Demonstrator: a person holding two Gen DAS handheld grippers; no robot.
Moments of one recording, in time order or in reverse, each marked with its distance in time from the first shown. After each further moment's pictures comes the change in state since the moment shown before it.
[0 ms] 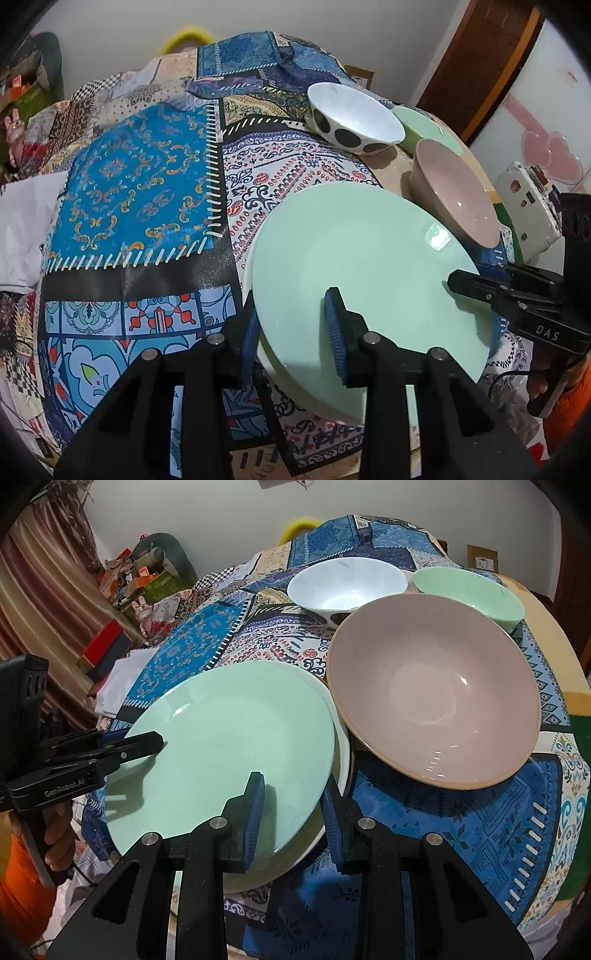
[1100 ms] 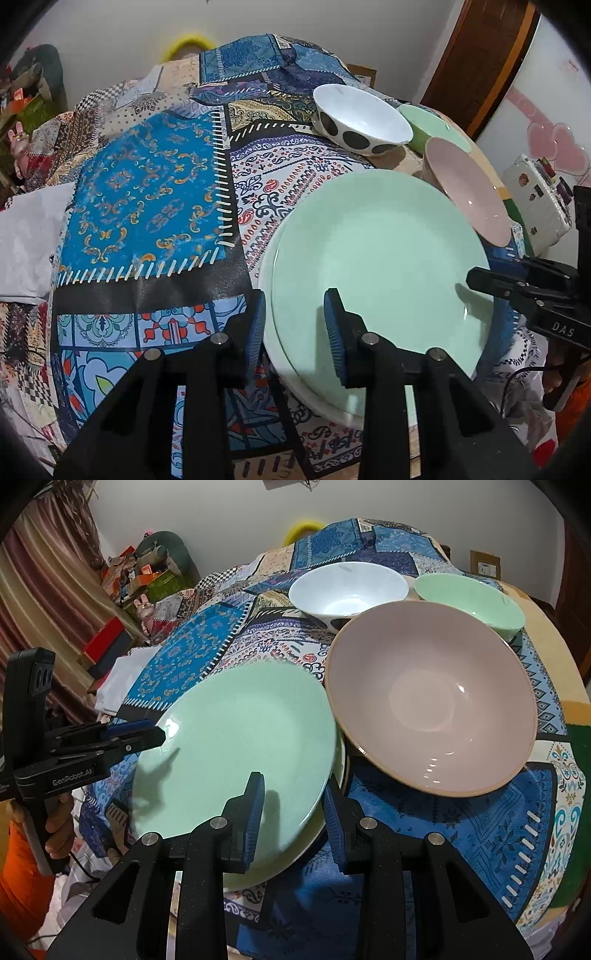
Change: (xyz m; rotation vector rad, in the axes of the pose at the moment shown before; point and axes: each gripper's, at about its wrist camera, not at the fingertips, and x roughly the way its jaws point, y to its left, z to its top) left arm 0.001 0.001 0.004 0.036 -0.001 0.046; right arm -0.003 0.002 0.003 -0.023 -0.009 -0.017
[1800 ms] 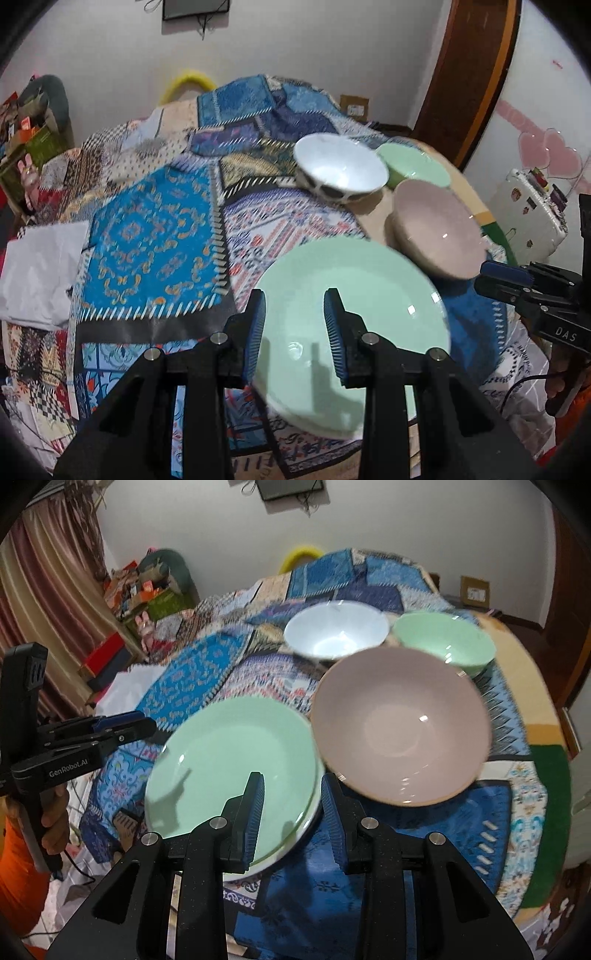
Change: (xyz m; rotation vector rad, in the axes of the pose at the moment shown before) left arm -0.045 -0.034 0.020 0.050 -0.141 0.026; right arm -0.050 -0.001 0.003 -0.012 -0.122 -0.046
